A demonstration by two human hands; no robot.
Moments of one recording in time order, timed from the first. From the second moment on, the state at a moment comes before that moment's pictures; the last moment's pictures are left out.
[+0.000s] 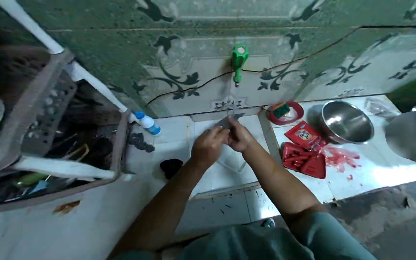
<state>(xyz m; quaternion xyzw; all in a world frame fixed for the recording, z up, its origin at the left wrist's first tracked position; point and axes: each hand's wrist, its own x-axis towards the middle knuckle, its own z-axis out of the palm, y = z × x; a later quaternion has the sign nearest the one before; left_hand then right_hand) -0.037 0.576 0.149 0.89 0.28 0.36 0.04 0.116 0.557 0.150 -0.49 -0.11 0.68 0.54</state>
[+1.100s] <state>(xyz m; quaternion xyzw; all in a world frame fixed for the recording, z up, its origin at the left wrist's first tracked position) 0.135 0.726 0.351 0.88 0.47 0.02 0.07 0.305 0.340 0.097 -0.64 -0.34 0.62 0.30</state>
